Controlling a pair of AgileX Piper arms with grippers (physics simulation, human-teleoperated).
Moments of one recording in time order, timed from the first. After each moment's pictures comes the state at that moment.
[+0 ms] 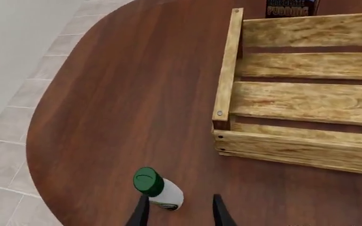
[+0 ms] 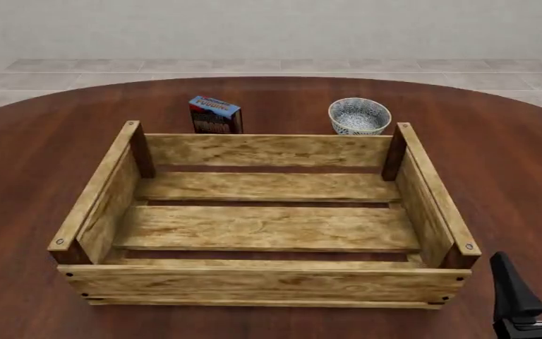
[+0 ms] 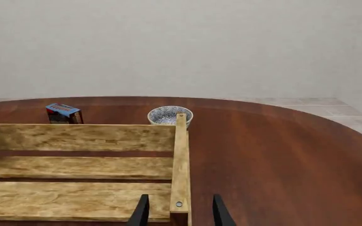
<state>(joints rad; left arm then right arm) 0.34 0.02 -0.66 1.18 0.25 0.00 0.01 0.00 0.00 0.00</state>
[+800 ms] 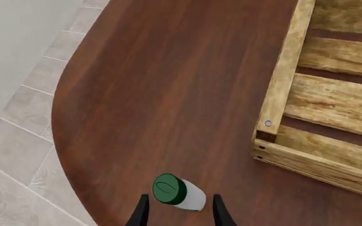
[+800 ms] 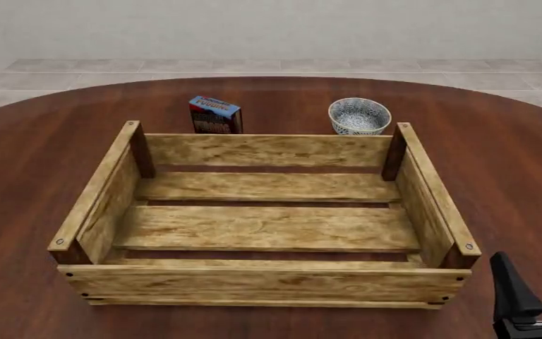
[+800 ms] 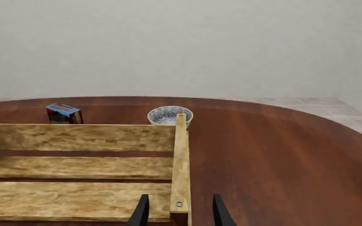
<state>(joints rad) 0.58 0.24 -0.53 0.96 0.32 0.00 0.01 0.00 0.00 0.00</state>
